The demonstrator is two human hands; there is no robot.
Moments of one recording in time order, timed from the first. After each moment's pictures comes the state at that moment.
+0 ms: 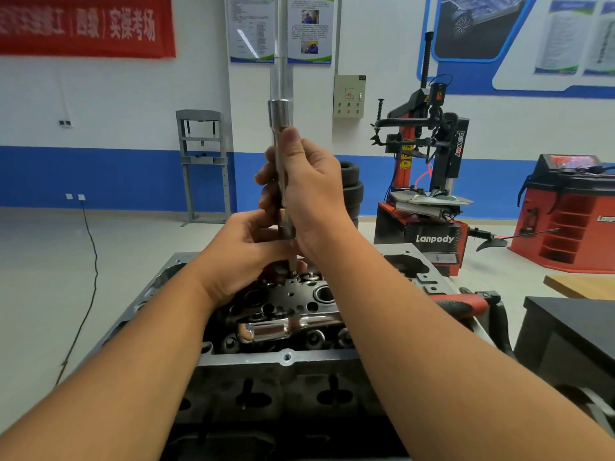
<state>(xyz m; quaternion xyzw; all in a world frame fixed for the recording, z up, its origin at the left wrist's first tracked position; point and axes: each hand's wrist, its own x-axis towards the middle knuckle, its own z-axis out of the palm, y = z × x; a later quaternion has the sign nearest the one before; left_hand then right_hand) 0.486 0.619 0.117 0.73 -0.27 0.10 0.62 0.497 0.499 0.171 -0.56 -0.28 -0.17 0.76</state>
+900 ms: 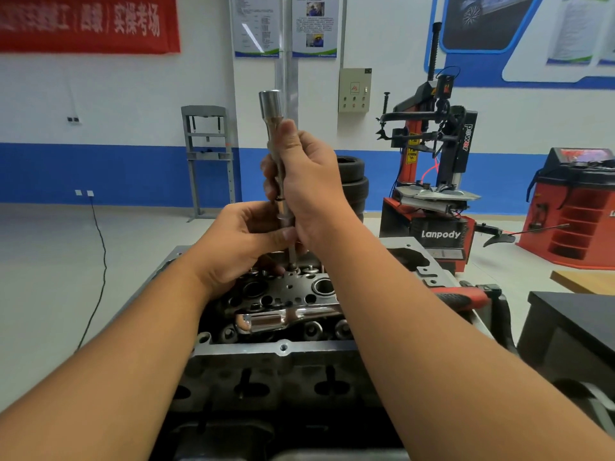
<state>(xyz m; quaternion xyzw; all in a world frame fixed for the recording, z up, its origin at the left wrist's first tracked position) 0.483 0.620 0.118 0.70 -0.27 0.09 0.66 0.493 0.498 0.176 -0.58 -0.27 -0.16 0.76</state>
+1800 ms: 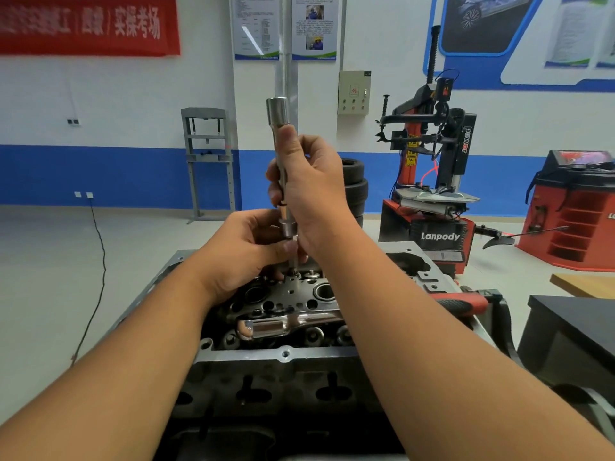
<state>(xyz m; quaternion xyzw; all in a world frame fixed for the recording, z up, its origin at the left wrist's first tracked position) 0.484 0.620 0.117 0.72 -0.25 0.07 0.64 0.491 0.497 0.176 -0.56 -0.25 -0.17 0.77</state>
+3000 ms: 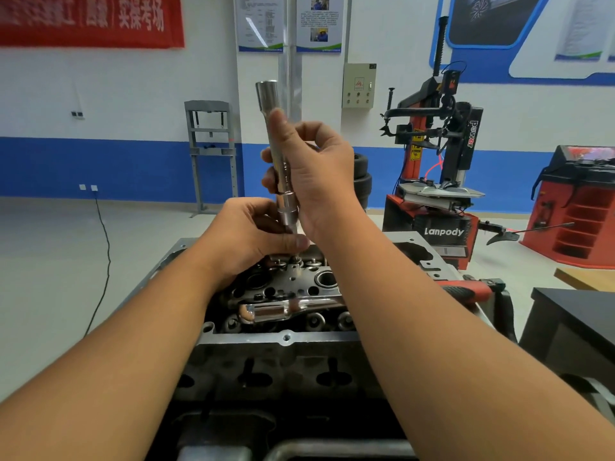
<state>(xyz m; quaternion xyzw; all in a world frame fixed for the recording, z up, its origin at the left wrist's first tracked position) 0.494 0.623 0.114 0.76 -0.21 0.13 0.60 0.493 0.493 0.173 -0.53 -0.26 -0.15 0.79</state>
